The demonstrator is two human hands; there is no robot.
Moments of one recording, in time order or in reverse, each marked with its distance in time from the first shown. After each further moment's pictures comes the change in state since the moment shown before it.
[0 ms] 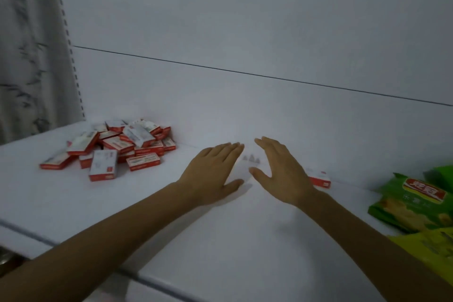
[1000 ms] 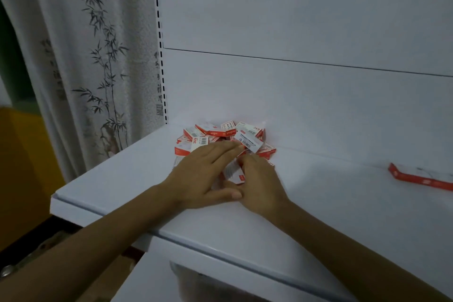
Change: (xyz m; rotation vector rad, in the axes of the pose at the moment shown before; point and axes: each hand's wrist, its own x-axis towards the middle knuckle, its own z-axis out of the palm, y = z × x) left_hand -0.160 -0.243 -0.067 -0.122 0.052 0.130; right_hand 0.081 -0.275 0.156 0.231 0.044 -0.048
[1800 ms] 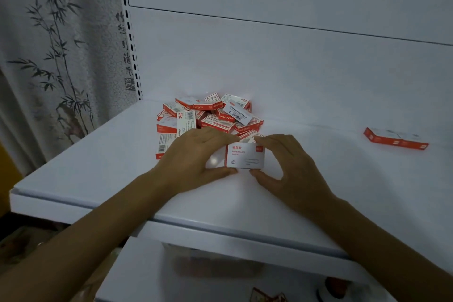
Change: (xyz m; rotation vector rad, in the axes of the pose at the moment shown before) left_hand -0.008 -0.013 0.020 -0.186 0.070 0.028; right_hand -0.057 0.008 -0.039 -0.240 0.248 -0.185
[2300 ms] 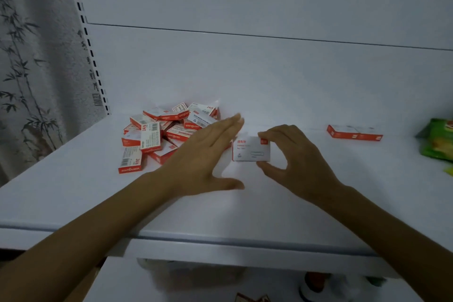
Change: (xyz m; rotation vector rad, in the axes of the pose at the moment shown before) left_hand 0.047 0.050 0.013 -0.023 -0.166 0.071; right_hand -0.010 0.044 -0.053 -0.107 -0.038 0.071
